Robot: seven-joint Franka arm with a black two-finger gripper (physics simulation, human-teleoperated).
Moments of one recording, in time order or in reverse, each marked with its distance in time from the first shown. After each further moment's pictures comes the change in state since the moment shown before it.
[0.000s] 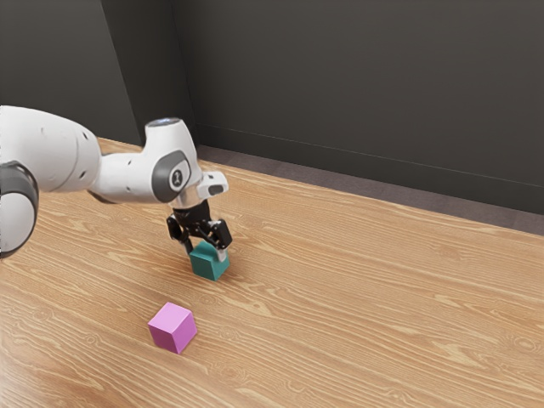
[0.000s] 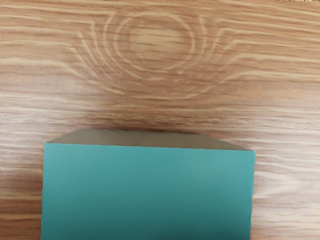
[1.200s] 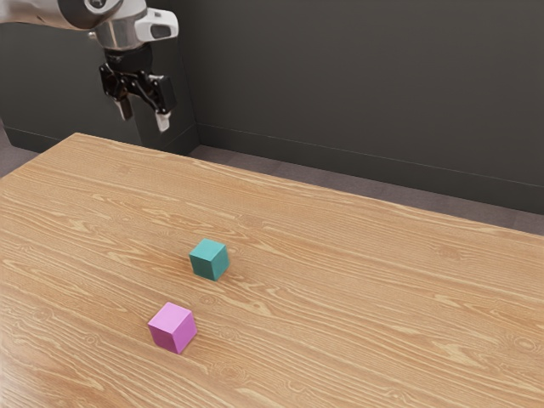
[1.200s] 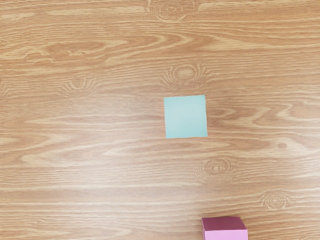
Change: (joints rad) arm -0.007 -0.353 -0.016 0.411 0.266 -0.689 -0.041
